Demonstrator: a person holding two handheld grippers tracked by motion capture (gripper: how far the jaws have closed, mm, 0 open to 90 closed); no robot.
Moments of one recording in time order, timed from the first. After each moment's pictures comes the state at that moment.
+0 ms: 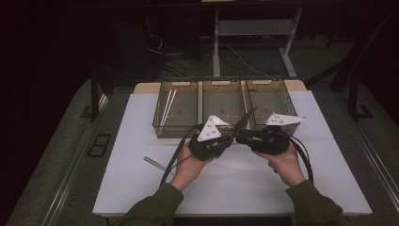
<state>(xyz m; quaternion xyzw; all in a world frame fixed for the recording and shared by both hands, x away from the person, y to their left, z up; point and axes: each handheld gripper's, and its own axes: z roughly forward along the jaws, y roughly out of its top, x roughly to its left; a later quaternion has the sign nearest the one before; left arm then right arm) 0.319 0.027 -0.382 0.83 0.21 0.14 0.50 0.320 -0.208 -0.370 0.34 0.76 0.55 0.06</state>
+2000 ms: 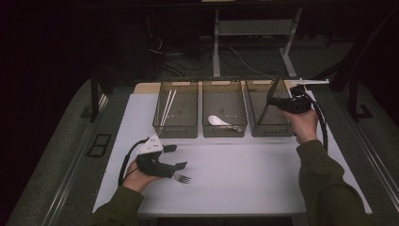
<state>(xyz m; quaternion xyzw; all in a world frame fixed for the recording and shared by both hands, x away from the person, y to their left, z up) 0.296 0.173 -0.411 0.83 0.26 0.10 0.49 0.430 -0.293 -0.356 0.50 0.72 0.48 0.12</state>
